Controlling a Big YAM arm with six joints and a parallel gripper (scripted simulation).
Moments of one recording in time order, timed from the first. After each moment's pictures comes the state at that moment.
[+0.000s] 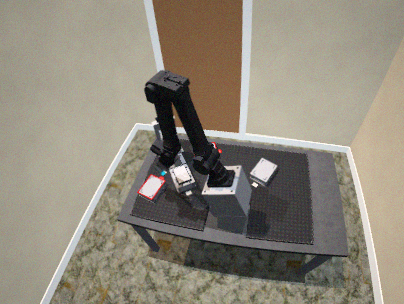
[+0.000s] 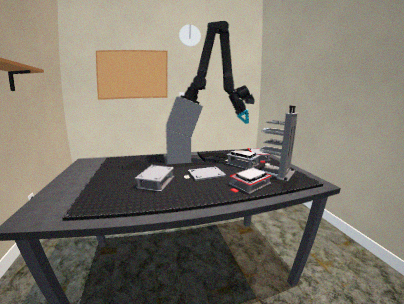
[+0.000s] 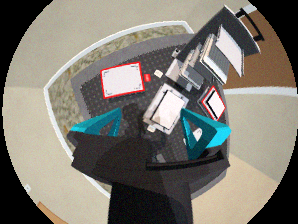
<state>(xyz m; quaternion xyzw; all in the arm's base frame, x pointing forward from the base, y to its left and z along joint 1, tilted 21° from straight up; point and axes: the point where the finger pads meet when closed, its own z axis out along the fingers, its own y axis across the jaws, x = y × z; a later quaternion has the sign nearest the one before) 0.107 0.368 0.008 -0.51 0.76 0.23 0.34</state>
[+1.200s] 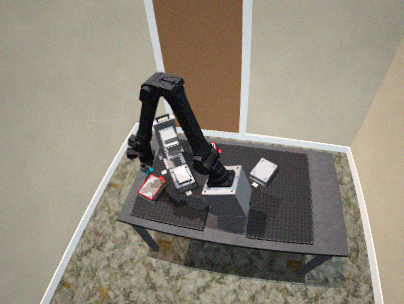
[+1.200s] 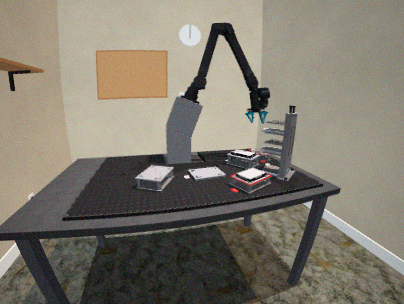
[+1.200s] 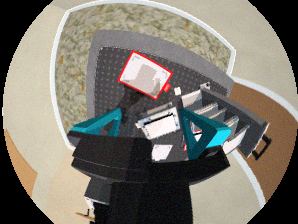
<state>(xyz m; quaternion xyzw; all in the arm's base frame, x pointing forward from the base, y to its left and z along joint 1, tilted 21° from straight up) 0.075 0.454 0.040 -0.78 0.56 0.14 0.23</state>
